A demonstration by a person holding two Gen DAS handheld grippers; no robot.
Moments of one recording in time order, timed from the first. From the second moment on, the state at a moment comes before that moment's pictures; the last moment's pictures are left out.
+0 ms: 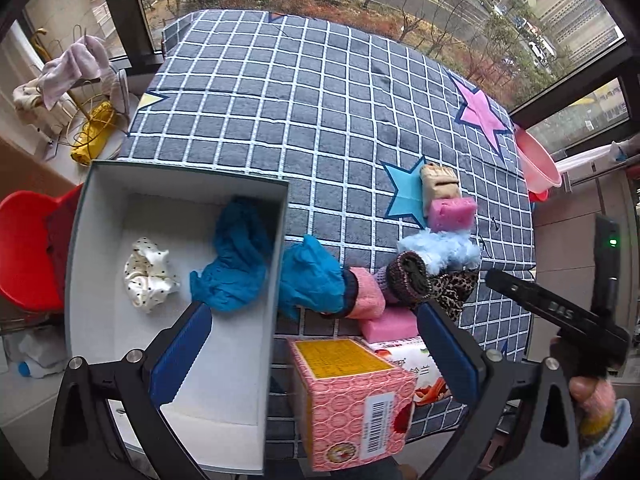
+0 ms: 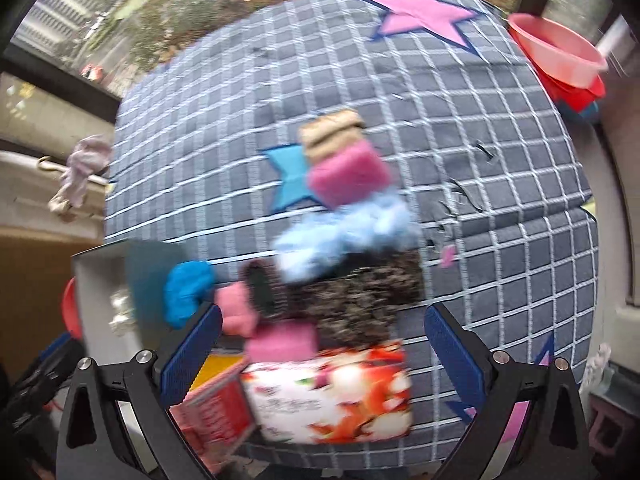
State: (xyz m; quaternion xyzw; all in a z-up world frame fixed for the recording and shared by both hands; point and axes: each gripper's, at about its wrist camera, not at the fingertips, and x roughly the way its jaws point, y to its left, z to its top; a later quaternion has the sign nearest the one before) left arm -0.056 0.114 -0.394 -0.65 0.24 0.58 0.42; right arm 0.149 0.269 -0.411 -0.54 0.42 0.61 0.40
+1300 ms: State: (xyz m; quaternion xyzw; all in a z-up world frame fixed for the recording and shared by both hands) left arm 0.065 0.349 -0.521 -0.67 0.30 0.56 0.39; right arm 0.236 0.392 -0.473 -0.53 0.39 0.65 0.38
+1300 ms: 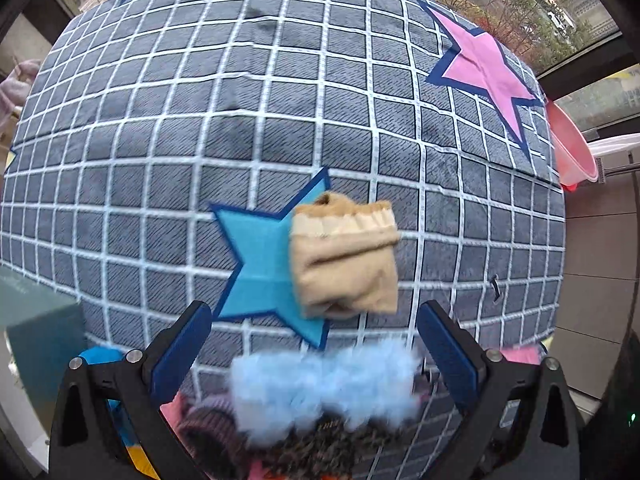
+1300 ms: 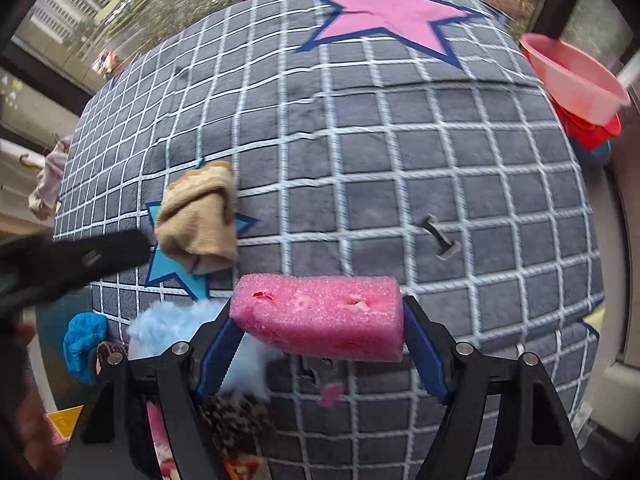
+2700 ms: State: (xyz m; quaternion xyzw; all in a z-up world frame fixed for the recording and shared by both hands) left arm 0.089 0.297 -0.423 -0.58 0.32 0.55 0.51; right arm 0.248 0.325 -0.394 -0.48 0.41 0.66 0.41
